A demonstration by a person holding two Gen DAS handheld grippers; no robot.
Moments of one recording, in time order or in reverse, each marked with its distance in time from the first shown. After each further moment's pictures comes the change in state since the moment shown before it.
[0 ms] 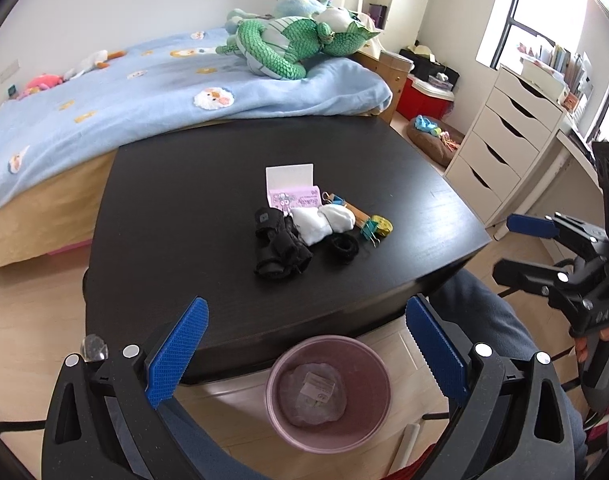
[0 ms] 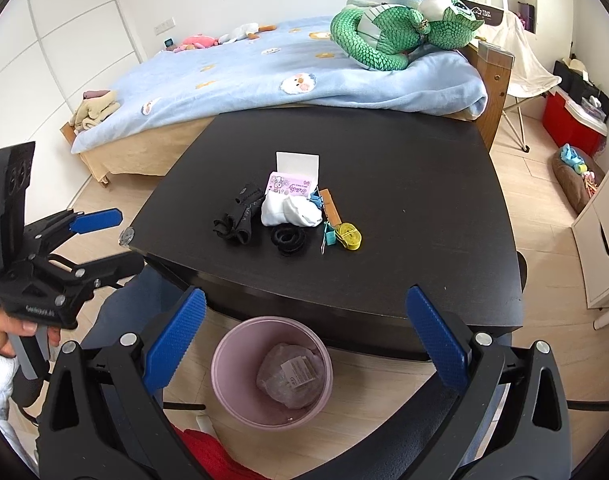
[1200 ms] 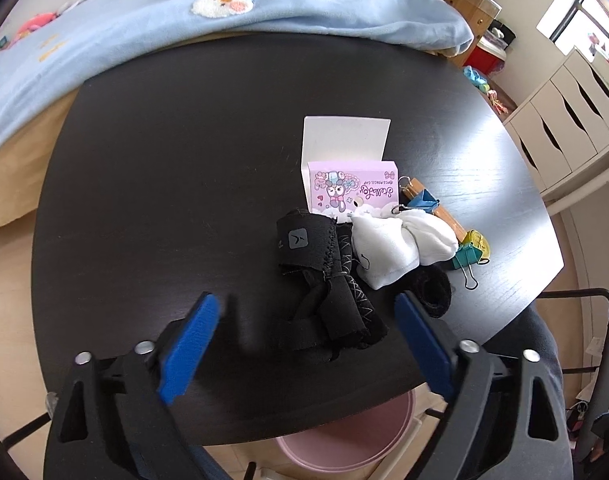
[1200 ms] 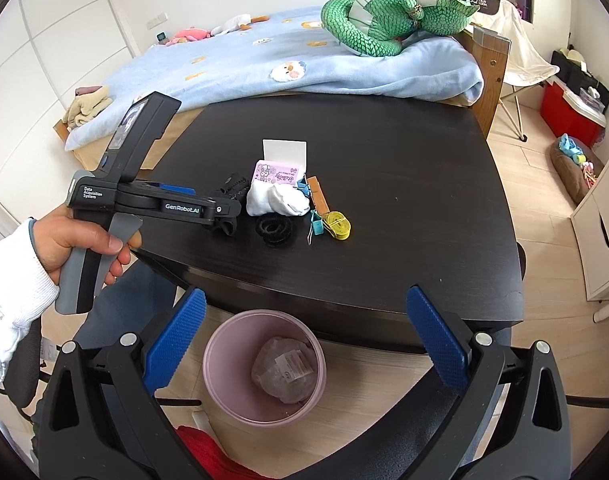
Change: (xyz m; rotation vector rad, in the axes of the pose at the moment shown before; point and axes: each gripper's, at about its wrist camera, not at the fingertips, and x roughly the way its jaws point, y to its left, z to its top) left arm 0.135 0.037 0.048 -0.105 0.306 0.038; right arm 0.013 -0.011 -0.003 0.016 0.034 -0.008
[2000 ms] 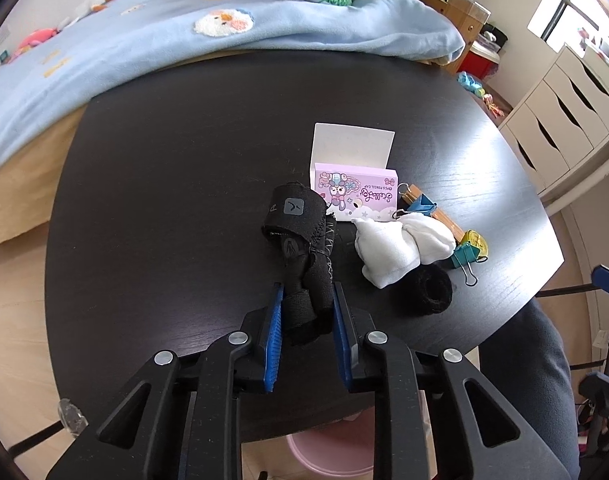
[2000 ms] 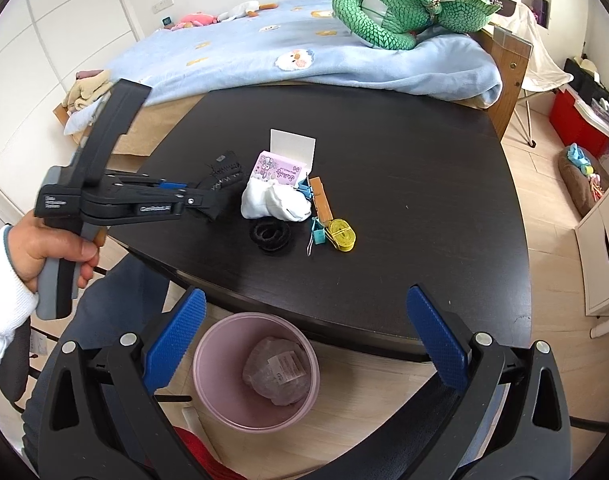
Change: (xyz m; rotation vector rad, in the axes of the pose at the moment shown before) left arm -0.016 0.004 -0.006 0.038 -0.066 0.019; right arm 0.031 0.002 0.016 -0.052 0.046 -0.007
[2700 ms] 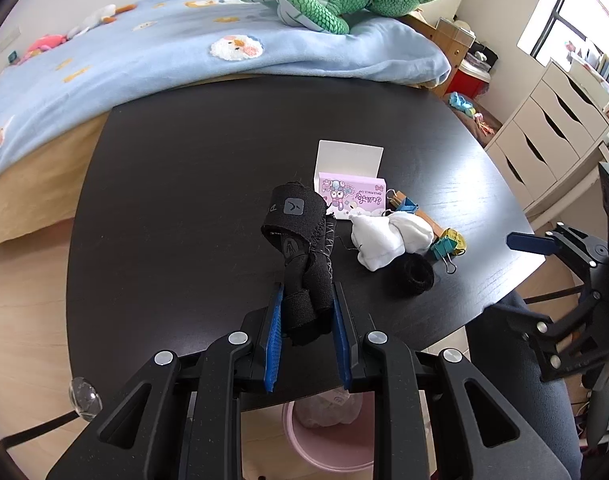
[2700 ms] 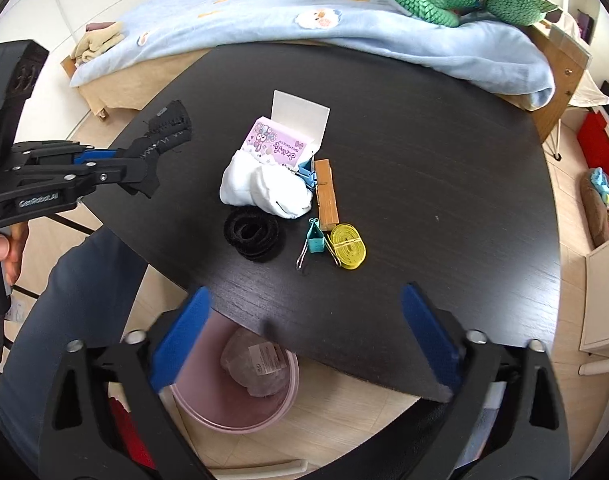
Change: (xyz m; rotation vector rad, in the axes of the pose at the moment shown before) left arm -0.031 0.007 -0.017 -0.008 -0.080 -0.021; right arm 0.065 -0.006 0.022 -0.125 0.132 0.024
